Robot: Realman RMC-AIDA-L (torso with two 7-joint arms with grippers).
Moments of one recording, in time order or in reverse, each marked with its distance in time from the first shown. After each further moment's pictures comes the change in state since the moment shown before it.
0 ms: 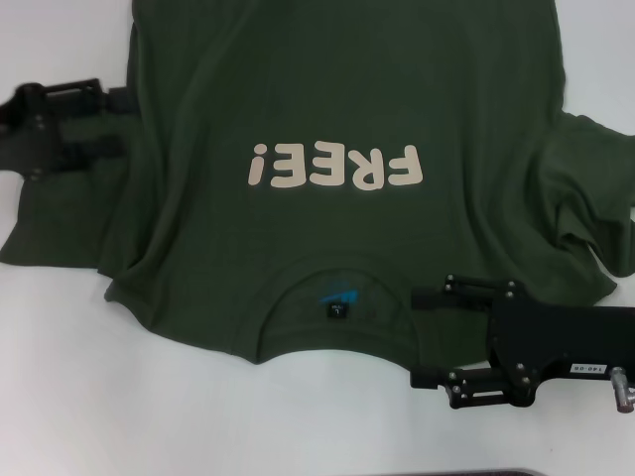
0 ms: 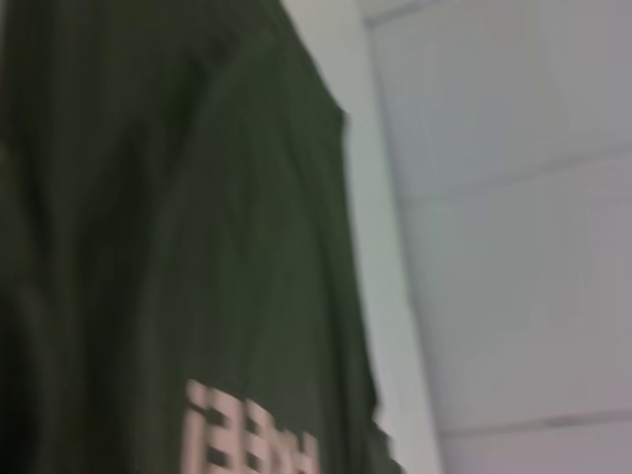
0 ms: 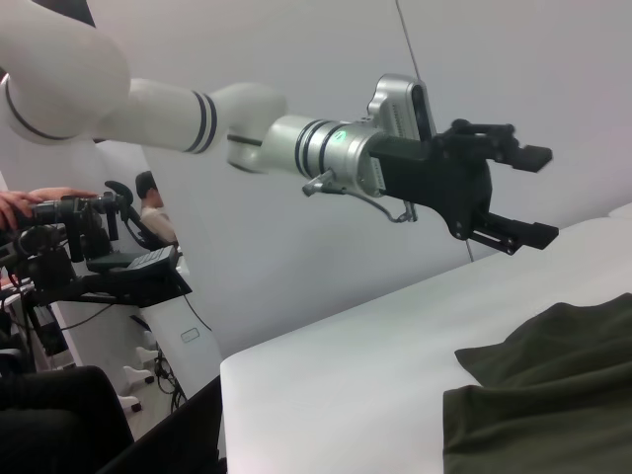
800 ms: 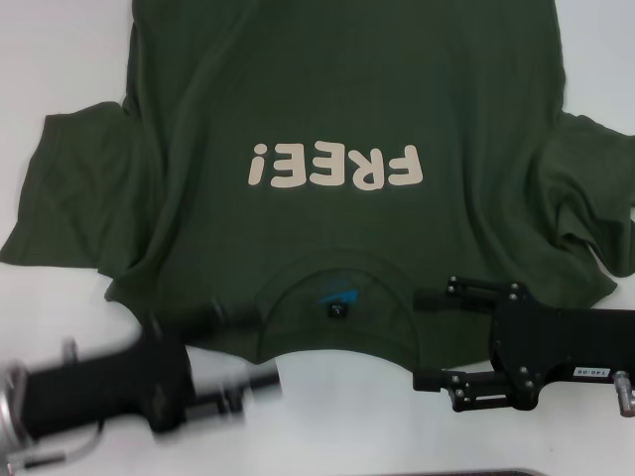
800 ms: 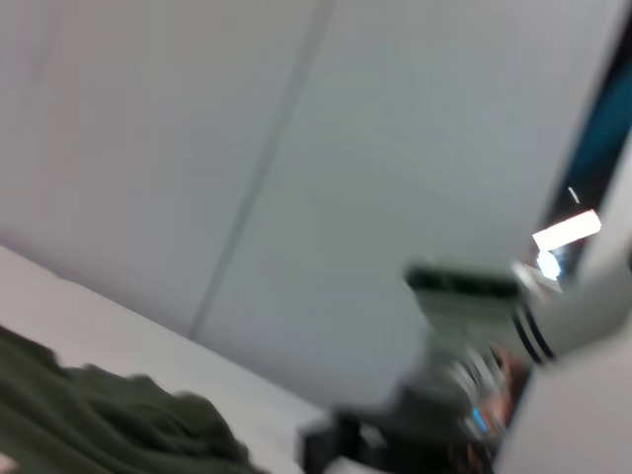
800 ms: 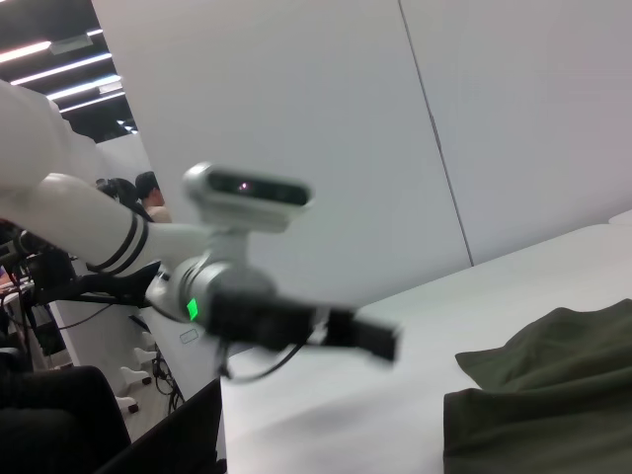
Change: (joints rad) left arm 0.282 -0.225 0.102 0.145 -0.074 0.278 1.360; right arm -0.010 0.000 0.000 -0.004 0.003 -0.007 -0.017
